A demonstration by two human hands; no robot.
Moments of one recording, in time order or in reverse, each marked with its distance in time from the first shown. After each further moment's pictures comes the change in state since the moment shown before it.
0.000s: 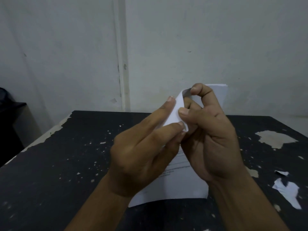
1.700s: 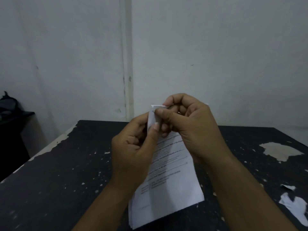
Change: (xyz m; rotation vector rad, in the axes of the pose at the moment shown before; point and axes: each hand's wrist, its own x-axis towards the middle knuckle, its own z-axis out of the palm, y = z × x) left_hand 0.003 -0.013 0.002 -0.373 0.145 -0.644; right_hand 0.043 0.002 -0.006 -0.659 0.081 -0.076
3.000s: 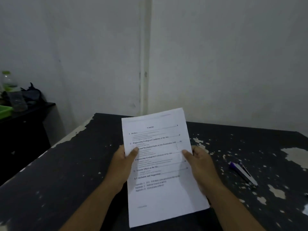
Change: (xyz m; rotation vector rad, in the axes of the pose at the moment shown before) left_hand -0.052 -0.135 -0.076 -0.056 0.023 -0.874; right_hand -0.048 0.148 -0.024 -0.197 0.241 0.559
